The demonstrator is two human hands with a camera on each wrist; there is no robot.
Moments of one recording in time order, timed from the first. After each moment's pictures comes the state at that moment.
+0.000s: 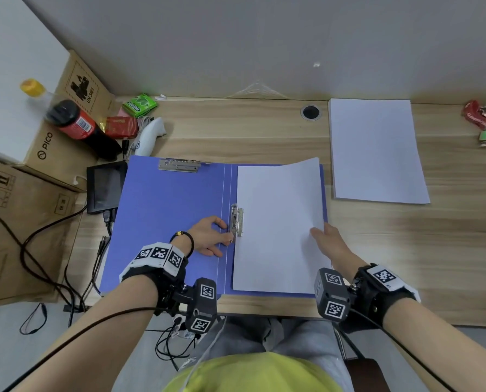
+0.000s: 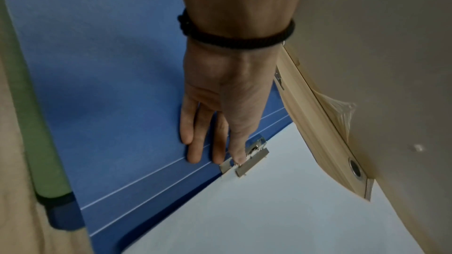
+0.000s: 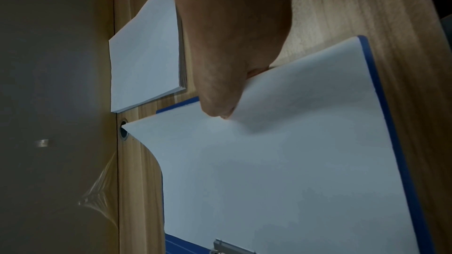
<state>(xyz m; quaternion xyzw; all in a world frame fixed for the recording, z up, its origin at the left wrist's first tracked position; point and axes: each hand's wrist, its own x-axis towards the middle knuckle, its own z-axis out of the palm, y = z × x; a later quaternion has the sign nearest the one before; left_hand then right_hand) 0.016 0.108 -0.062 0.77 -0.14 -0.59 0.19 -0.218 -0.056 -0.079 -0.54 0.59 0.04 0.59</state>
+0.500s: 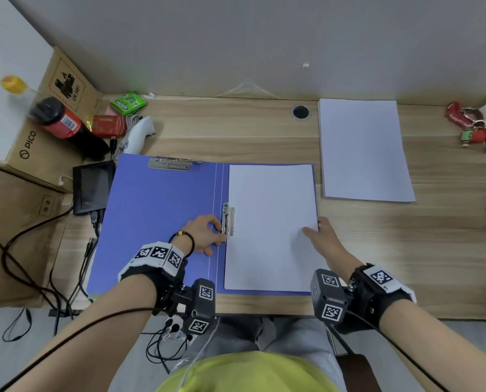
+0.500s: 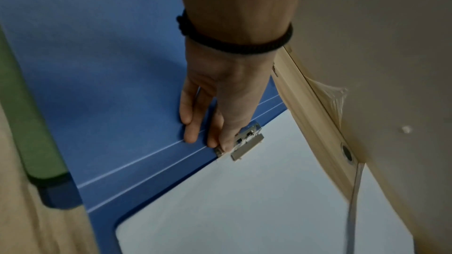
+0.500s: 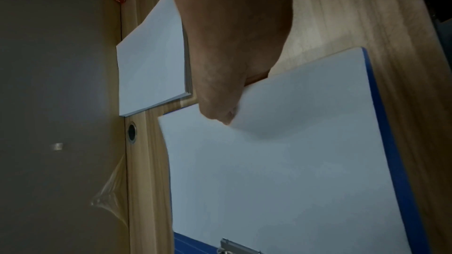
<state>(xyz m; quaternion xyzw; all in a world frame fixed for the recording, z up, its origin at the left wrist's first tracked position) 0.012 0.100 -0.074 0.82 -0.22 -0.51 0.15 -0.228 -0.061 -0.075 -0.54 0.58 -0.02 0.61</state>
